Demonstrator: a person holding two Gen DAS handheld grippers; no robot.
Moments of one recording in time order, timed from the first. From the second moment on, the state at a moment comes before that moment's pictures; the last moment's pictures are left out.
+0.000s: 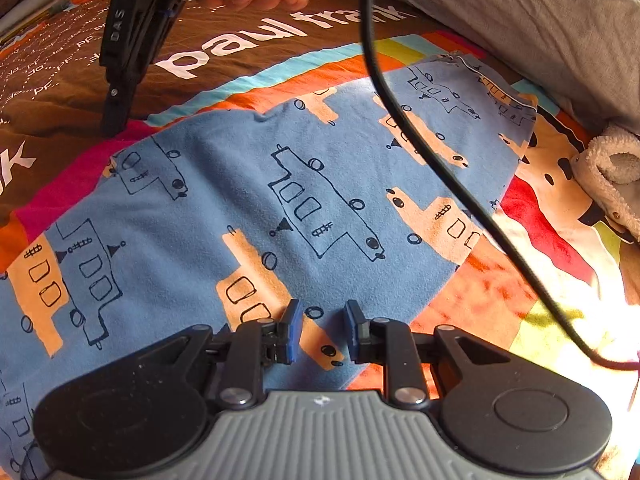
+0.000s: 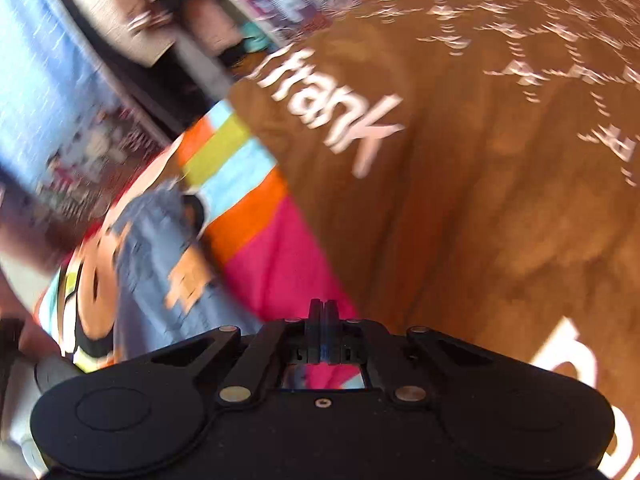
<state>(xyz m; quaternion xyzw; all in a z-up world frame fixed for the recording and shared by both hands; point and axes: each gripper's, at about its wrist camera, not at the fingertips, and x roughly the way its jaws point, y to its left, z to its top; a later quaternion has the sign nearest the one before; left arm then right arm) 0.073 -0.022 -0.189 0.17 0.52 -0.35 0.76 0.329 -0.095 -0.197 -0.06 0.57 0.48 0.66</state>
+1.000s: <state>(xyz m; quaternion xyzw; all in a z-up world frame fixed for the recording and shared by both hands) 0.062 -0.073 -0.184 0.19 0.53 -0.34 0.75 0.227 -0.221 -0.157 0.02 0.57 0.43 0.70</state>
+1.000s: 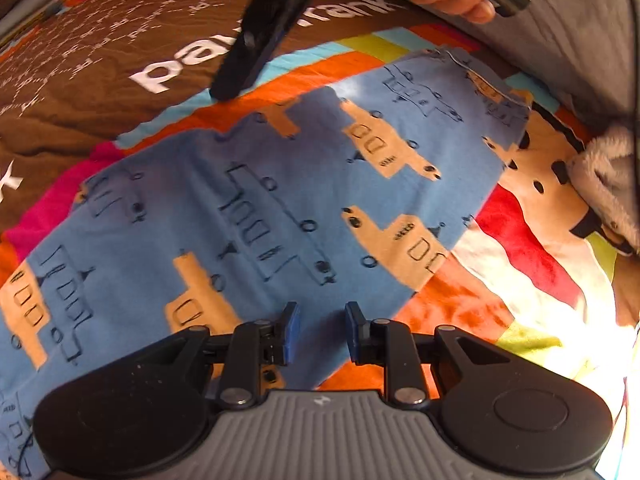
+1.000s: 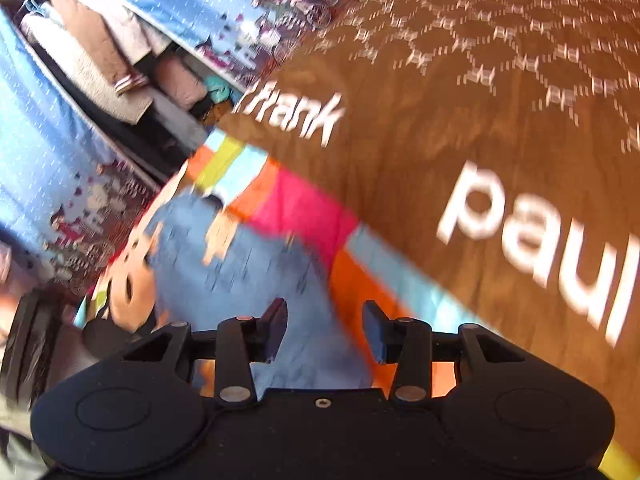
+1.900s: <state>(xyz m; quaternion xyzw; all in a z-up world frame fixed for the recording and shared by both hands) 0.067 -0.160 -0.183 0.18 0.52 -0.38 0.74 0.045 -0.388 -0.129 0.10 0.50 0.06 0.86</state>
